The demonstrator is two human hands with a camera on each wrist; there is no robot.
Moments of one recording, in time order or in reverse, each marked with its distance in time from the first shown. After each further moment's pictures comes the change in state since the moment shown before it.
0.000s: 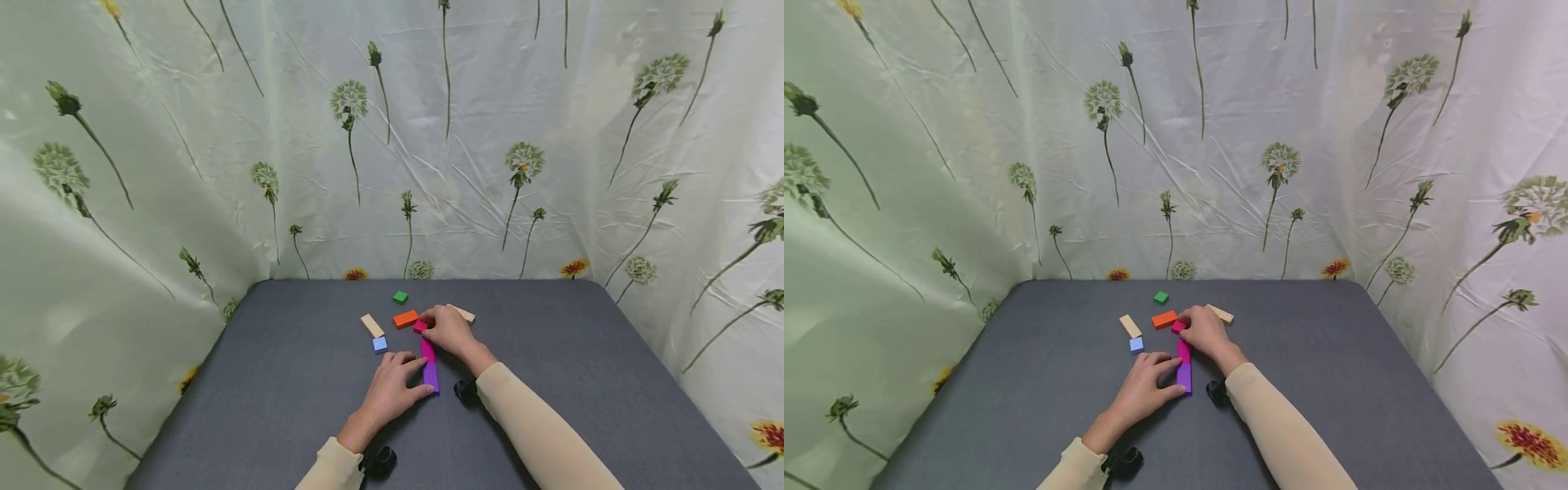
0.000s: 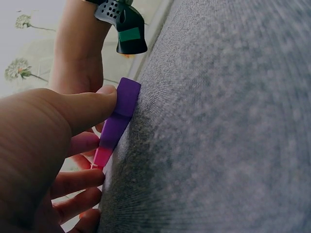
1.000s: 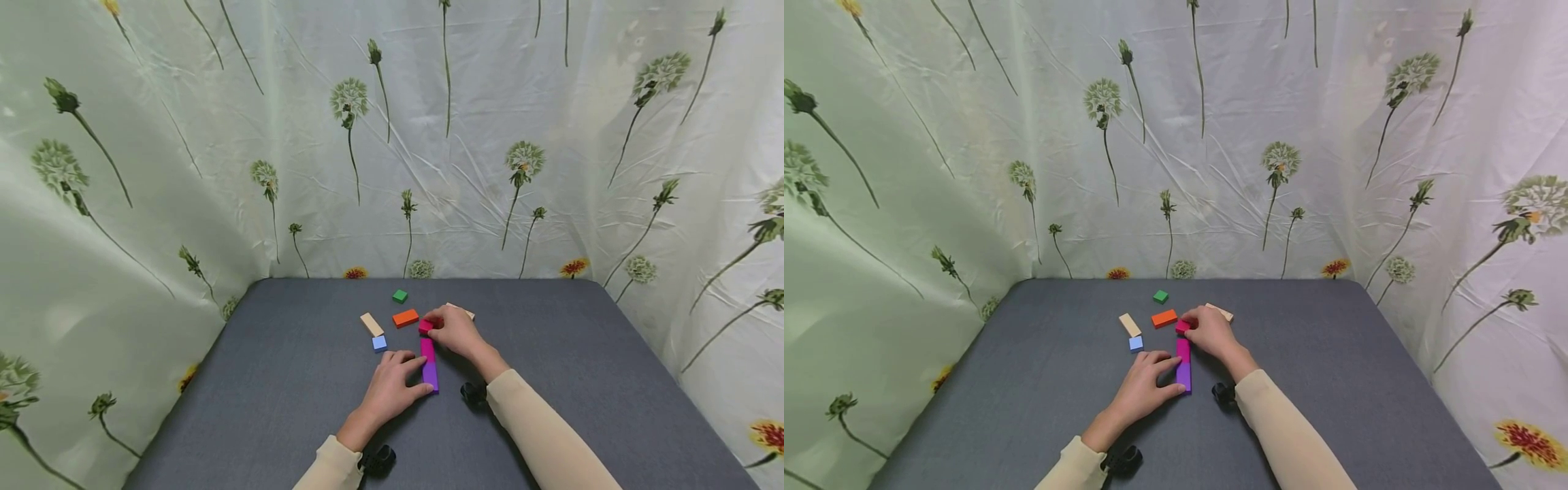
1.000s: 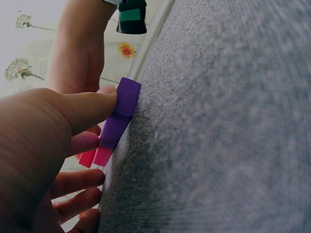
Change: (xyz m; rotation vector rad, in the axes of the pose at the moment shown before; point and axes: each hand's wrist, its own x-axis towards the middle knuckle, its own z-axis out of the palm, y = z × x) left_hand -0.002 0.001 -0.002 0.000 0.003 0.022; right_hand -0.014 0.006 -0.013 0.077 0.006 0.004
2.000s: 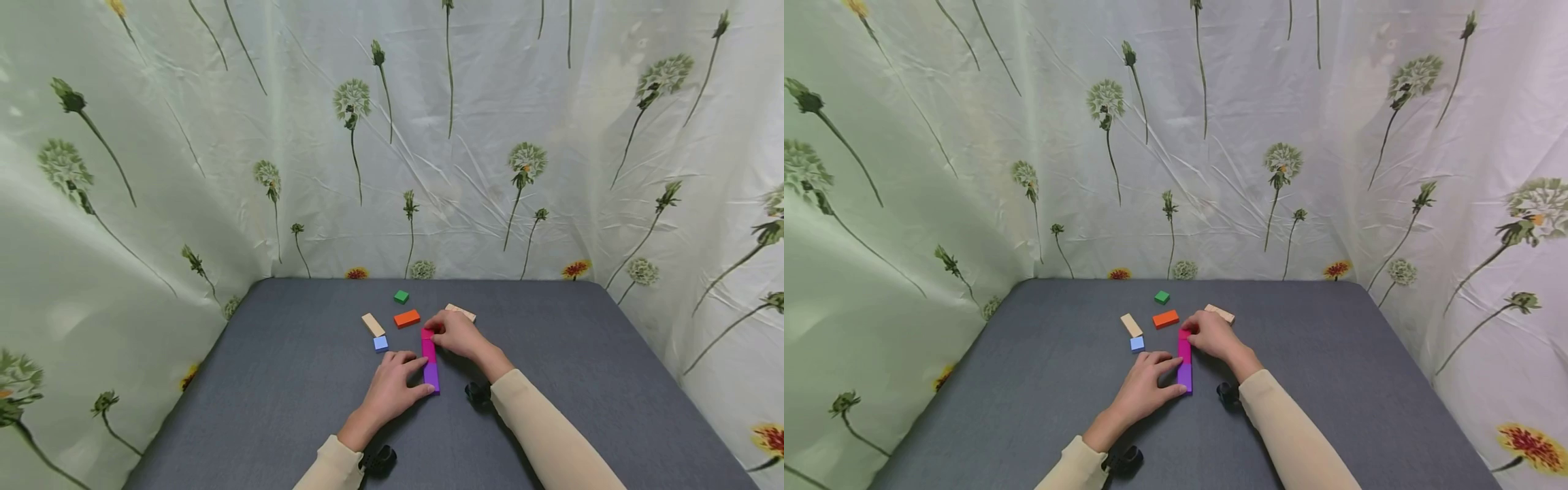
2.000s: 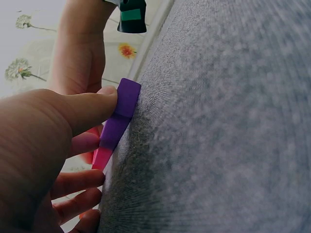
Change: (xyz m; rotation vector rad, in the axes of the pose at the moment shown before) left_hand 0.002 0.000 0.000 -0.004 -0.006 -0.020; right_hand -0.001 0.003 -0.003 -0.017 -0.135 -0.067
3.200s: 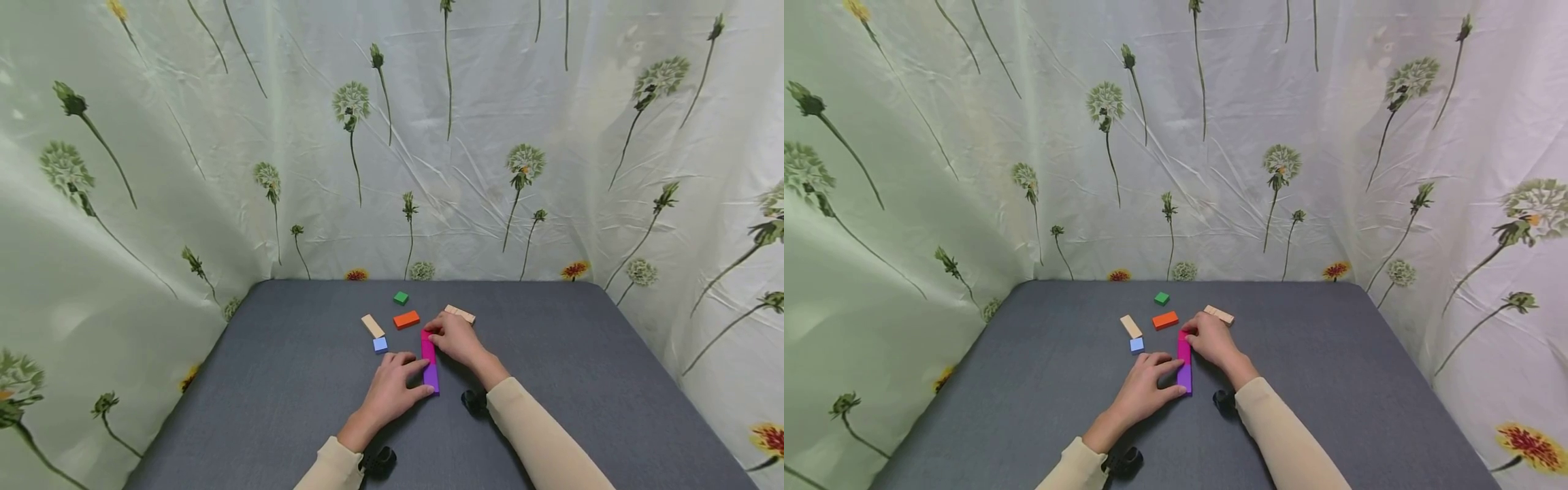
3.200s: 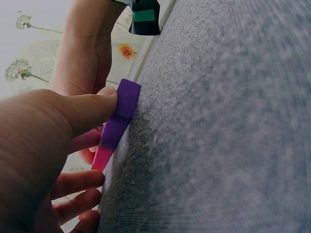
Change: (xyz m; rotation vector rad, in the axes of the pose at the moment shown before) left_hand -0.001 0.000 0.002 -0.004 0.008 0.009; right_hand -0.005 -0.003 0.011 -0.047 0.109 0.039
